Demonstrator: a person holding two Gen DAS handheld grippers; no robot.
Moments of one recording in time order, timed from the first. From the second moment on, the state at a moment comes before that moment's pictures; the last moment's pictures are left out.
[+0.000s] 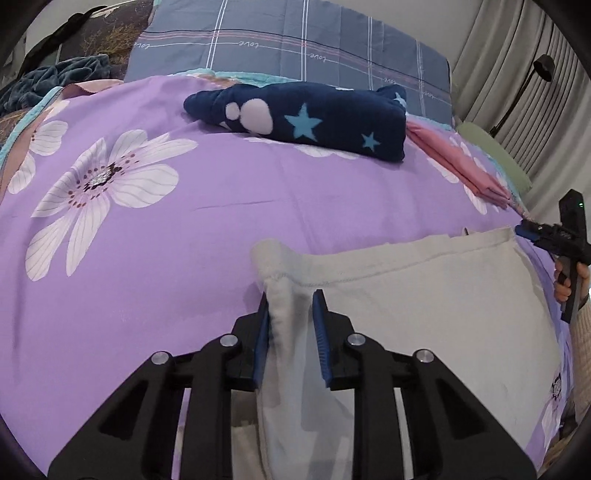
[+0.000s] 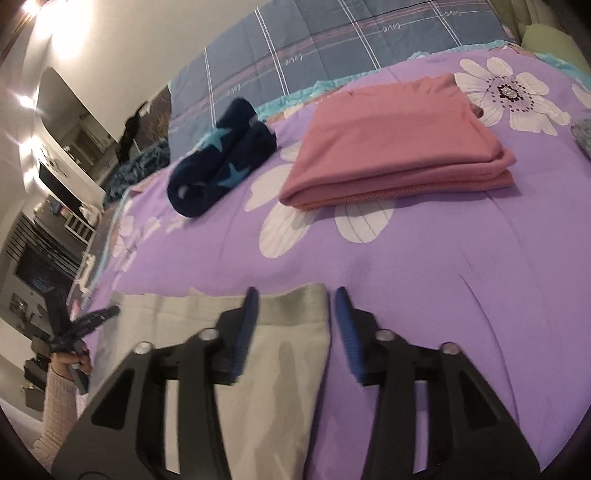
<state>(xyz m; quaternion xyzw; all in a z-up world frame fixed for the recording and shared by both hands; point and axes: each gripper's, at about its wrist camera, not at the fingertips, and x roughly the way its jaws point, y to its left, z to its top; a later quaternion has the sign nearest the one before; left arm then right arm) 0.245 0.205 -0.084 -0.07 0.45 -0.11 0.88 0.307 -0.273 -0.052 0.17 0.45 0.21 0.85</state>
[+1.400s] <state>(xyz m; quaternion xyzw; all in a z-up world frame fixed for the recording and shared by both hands) 0.002 0.226 -0.043 -0.08 0.38 -0.06 0.92 0.127 -0.298 -0.055 0.14 0.44 0.17 0.87</state>
